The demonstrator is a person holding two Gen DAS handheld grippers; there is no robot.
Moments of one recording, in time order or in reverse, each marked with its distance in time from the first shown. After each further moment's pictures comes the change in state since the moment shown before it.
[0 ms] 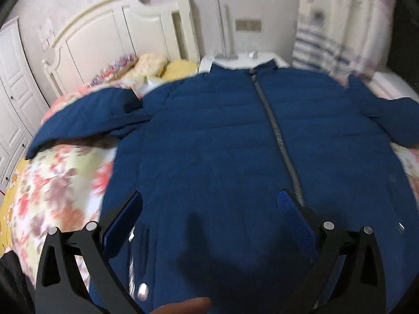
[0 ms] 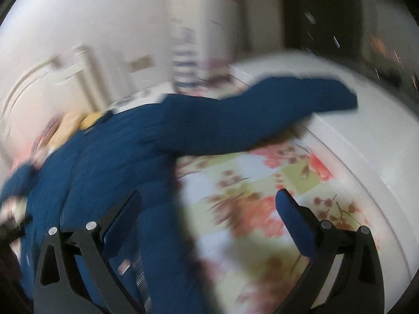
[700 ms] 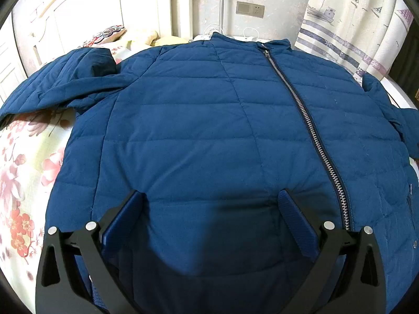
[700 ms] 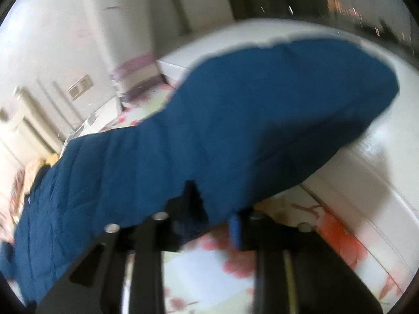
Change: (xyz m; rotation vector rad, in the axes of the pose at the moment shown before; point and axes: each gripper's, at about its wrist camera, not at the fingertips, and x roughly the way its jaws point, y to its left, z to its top) left arm 0.078 0.027 -0.005 -0.074 0.061 -0.135; right arm 0.131 -0.055 0.072 0.153 -0.040 -0.111
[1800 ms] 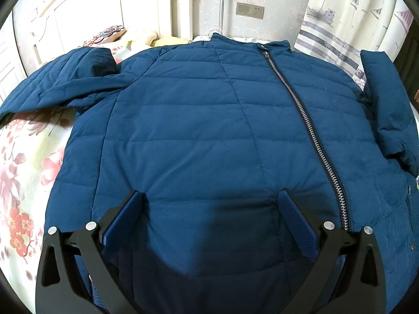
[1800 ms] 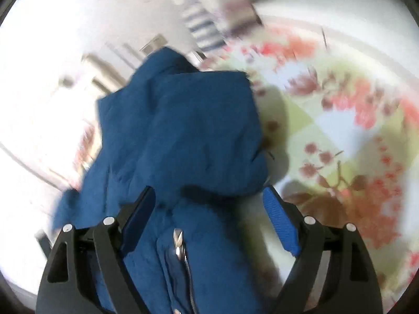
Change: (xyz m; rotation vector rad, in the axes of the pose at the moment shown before) left arm -0.002 0.002 0.000 -0.006 -0.005 -0.010; right arm -0.031 0.078 -0.075 0.070 0.286 0.418
